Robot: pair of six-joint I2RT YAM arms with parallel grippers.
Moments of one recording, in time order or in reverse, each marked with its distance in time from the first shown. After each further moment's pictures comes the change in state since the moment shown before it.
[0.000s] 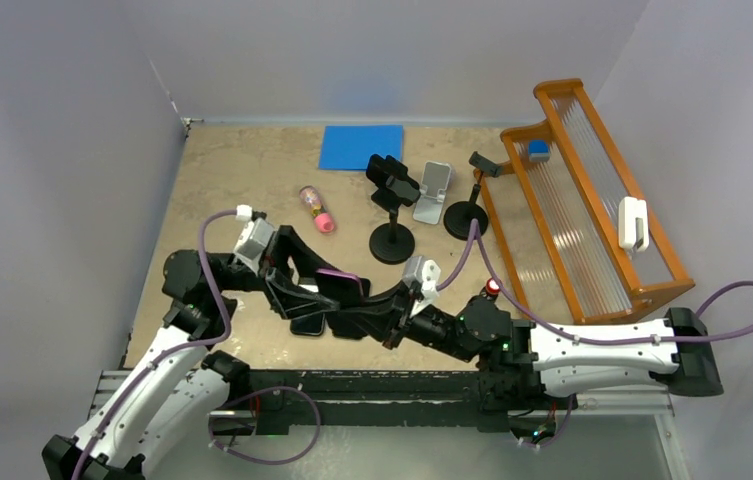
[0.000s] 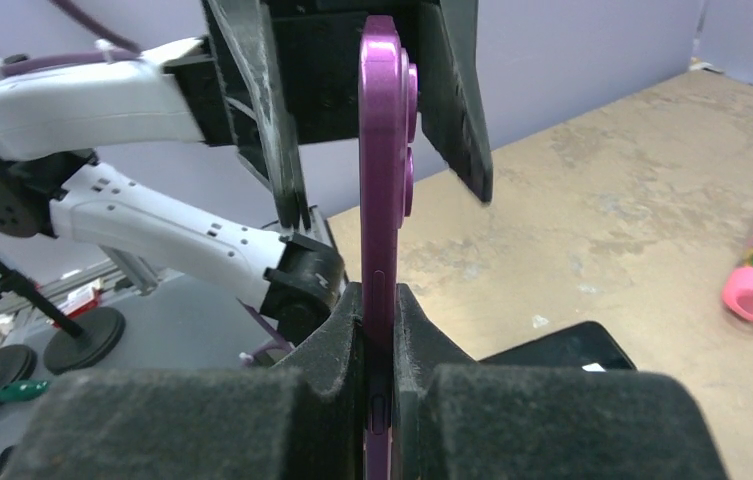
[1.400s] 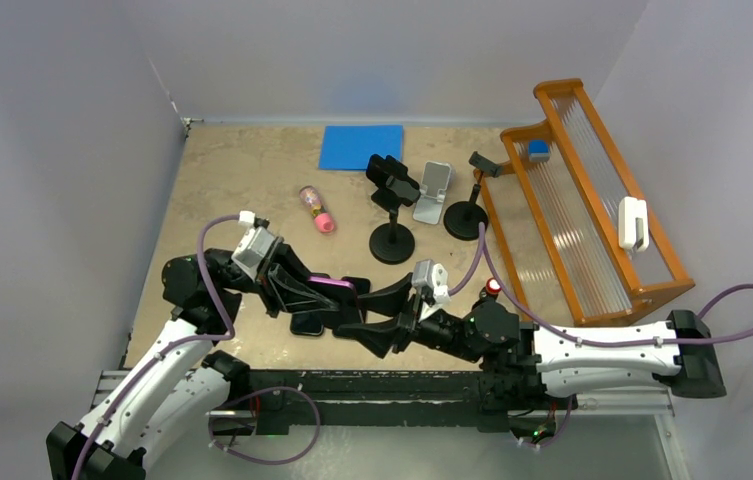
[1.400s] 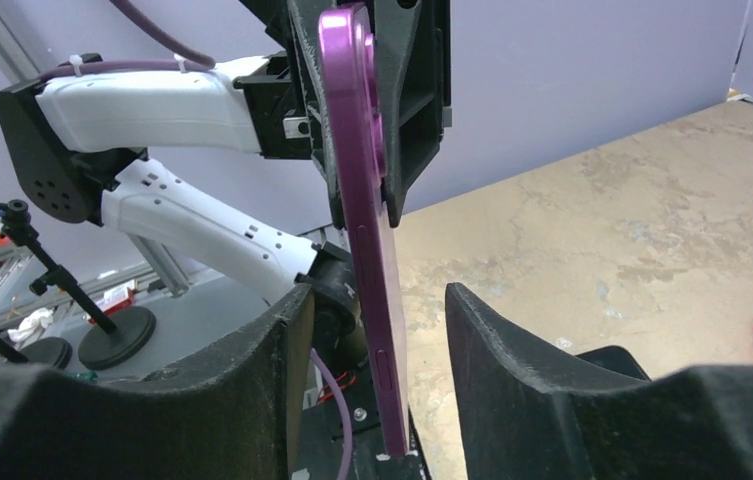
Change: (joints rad) left arm -0.004 0.036 -0.009 0.178 0.069 -0.087; right arm 0.000 -0.054 -0.051 0.047 -0.063 -0.005
